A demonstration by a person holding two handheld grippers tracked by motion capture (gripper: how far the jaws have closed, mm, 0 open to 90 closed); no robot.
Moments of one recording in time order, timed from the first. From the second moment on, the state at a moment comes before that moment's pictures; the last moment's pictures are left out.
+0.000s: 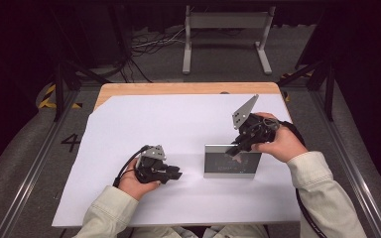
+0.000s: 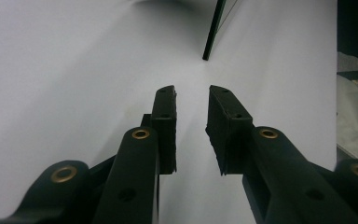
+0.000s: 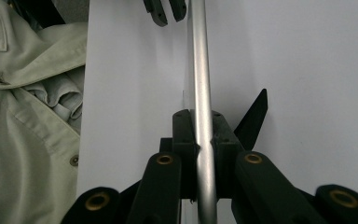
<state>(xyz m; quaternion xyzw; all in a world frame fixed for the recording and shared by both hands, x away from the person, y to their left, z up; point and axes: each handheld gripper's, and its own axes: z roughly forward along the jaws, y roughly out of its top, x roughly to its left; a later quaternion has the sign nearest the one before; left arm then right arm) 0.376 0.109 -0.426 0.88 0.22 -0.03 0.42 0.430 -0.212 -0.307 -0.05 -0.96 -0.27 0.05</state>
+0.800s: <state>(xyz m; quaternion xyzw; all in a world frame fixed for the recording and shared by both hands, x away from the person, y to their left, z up) 0.376 0.109 -0.426 0.88 0.22 -0.03 0.42 0.432 -0.210 -0.310 -0.05 -0.96 -0.27 -0.01</state>
